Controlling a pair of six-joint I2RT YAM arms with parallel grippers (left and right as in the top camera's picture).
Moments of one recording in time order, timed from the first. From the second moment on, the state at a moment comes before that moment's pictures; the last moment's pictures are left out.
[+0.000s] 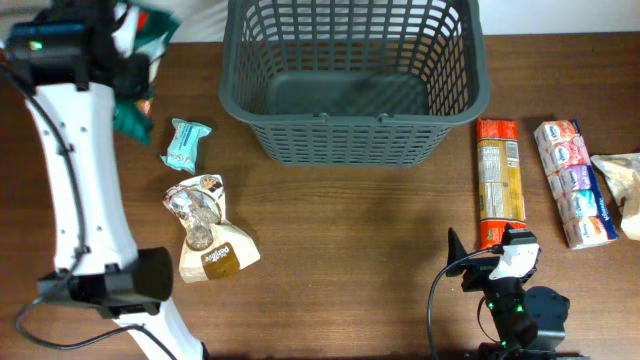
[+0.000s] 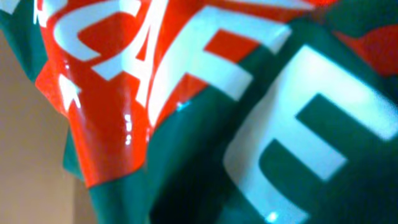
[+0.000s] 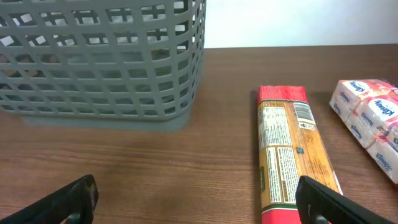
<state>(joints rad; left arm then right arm) 0.03 1.97 2.51 -1.50 -0.27 0.22 -0.10 0.01 0.12 -0.36 -0.20 0.02</state>
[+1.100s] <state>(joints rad) -0.48 2.33 2.63 -1.18 -0.05 0.65 -0.10 0.01 0.12 -0.36 -0.20 0.02</state>
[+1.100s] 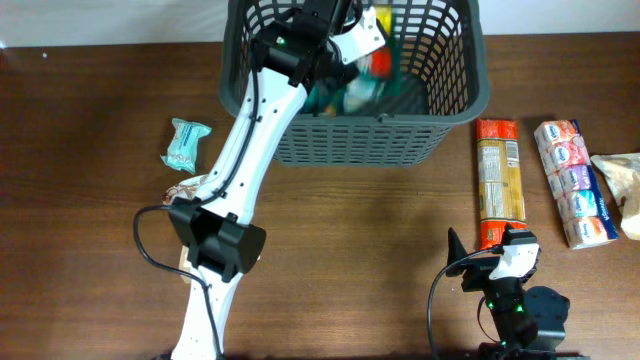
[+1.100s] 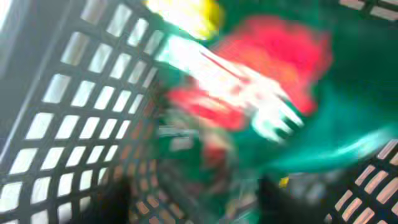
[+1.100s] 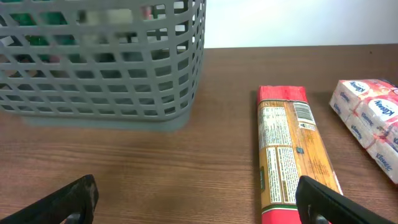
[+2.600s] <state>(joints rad) 0.14 1.57 1.18 -1.02 0.08 -0.07 -0.10 0.01 0.12 -0.36 -0.20 0.02</state>
